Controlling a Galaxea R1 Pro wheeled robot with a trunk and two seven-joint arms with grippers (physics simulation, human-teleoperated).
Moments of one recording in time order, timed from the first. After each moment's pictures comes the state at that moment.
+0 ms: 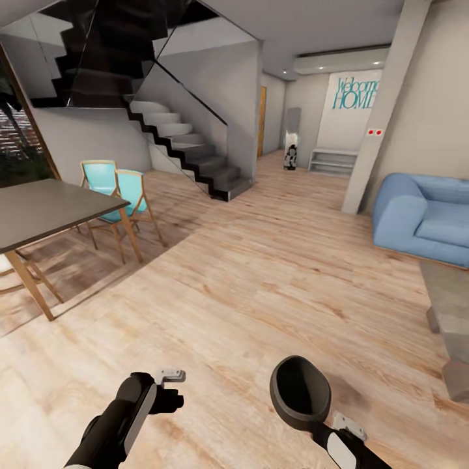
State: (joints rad) left arm -0.40 -0.02 -0.08 -1.01 0.10 0.95 0.06; right arm -0.50 -0.02 0.02 -0.26 -0.55 0.12 -0.23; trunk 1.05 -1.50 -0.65
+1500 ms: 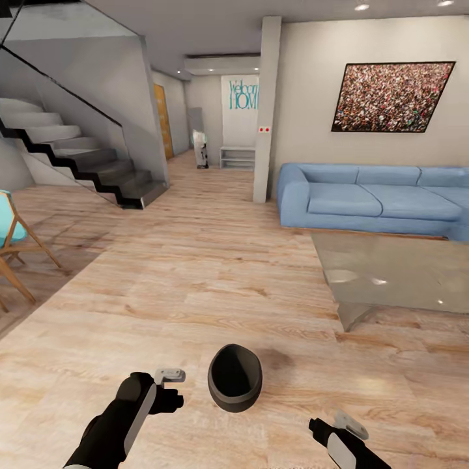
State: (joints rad) left arm -0.40 -0.02 -0.08 -1.01 0.10 0.95 0.06; right arm -0.50 -0.02 0.02 -0.26 -0.55 0.08 -0.23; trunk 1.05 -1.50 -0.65
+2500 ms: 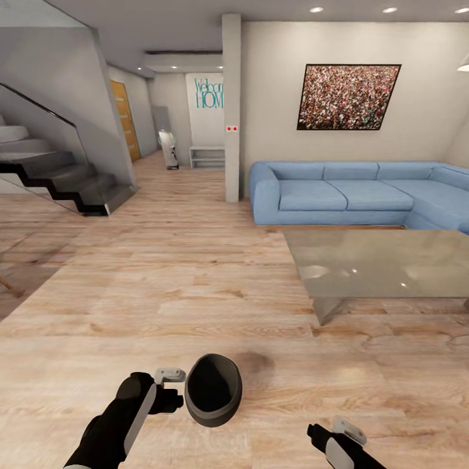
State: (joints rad) left arm -0.40 -0.02 -0.08 -1.01 0.10 0.95 0.06; right arm -0.50 -0.01 0.02 -0.23 -0.53 0.08 -0.23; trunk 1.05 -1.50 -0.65
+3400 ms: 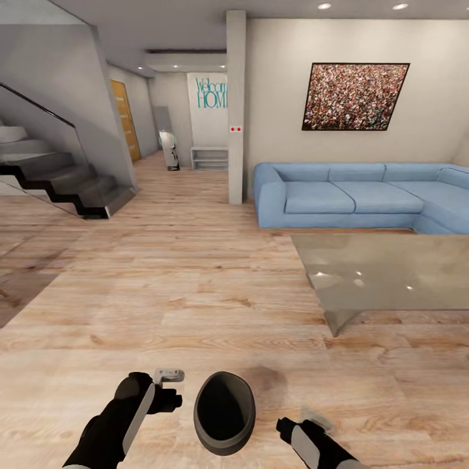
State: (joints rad) left arm -0.40 -0.02 -0.07 -1.01 0.10 0.95 0.06; right arm -0.54 0.12 0.10 -0.26 -0.52 0.17 -0.32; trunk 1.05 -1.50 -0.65
